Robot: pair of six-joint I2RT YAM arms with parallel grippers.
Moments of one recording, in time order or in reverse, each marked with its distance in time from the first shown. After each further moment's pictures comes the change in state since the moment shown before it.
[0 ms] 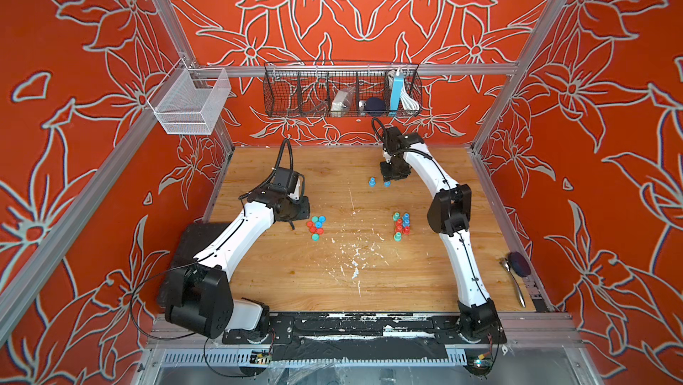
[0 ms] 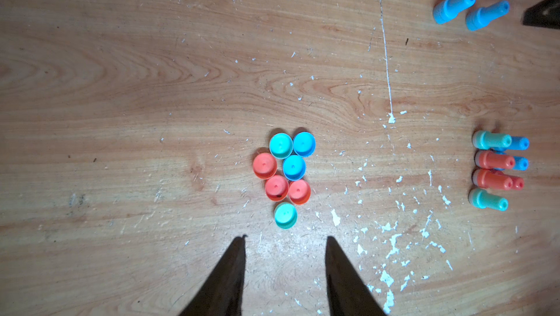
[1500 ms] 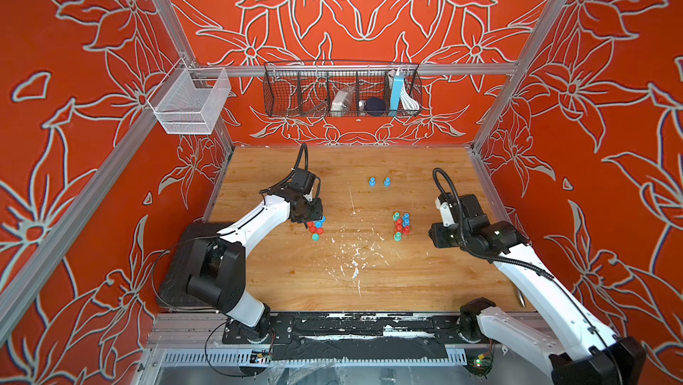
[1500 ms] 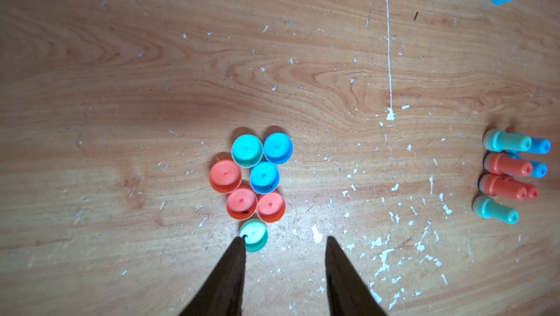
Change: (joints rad) left arm -0.096 0.184 0.046 0.062 0.004 -0.103; right arm 0.005 -1.487 -1.576 0.396 0.017 0.084
